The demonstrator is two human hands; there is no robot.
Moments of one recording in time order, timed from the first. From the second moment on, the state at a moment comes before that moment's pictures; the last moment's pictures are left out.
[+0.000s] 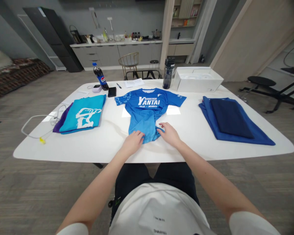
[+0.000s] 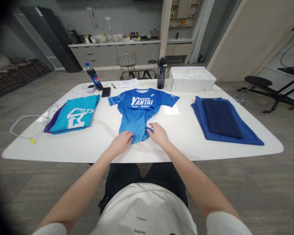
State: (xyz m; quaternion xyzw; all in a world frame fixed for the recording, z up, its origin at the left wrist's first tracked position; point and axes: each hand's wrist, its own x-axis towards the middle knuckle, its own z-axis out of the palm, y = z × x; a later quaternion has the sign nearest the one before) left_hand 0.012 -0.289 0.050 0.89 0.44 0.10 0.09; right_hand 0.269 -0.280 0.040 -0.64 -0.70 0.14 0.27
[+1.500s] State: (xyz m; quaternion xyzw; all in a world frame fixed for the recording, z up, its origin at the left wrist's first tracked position) left_hand -0.001 -0.289 0.020 0.82 0.56 0.08 0.07; right_hand 0.329 -0.330 0.011 -0.70 -0.71 0.03 0.03
